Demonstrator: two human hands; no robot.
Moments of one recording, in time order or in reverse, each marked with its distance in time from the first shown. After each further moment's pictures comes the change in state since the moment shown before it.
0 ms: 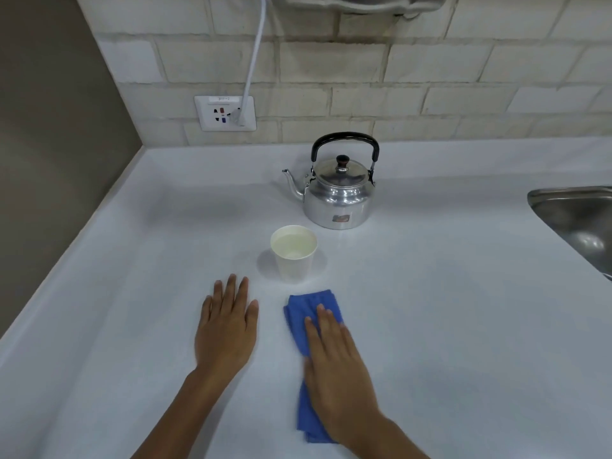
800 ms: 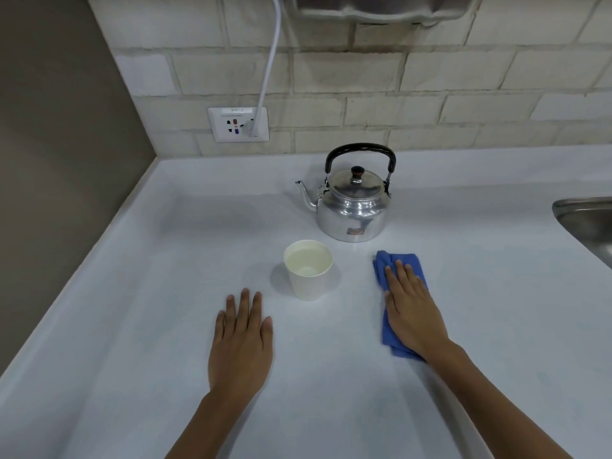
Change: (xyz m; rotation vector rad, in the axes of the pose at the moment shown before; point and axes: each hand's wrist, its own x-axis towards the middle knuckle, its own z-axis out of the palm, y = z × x) left_hand -0.002 0.006 -0.001 0.072 0.044 0.018; right_hand 0.090 0.130 -0.002 0.085 0.077 0.125
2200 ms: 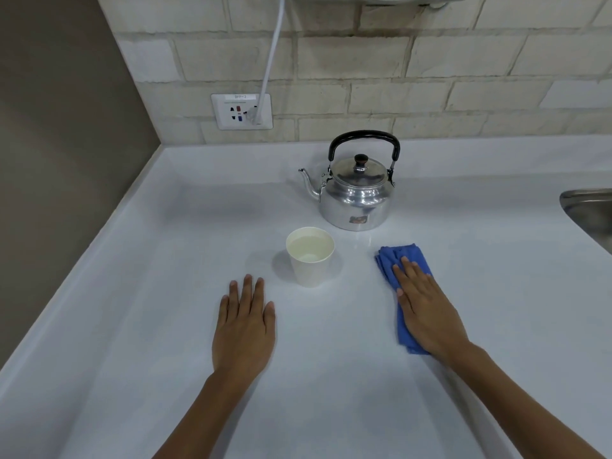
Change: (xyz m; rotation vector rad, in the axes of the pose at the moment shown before) left_hand -0.001 0.002 0.000 -0.027 0.016 0.000; right_hand -0.021 0.011 -0.010 -0.001 -0.079 -0.072
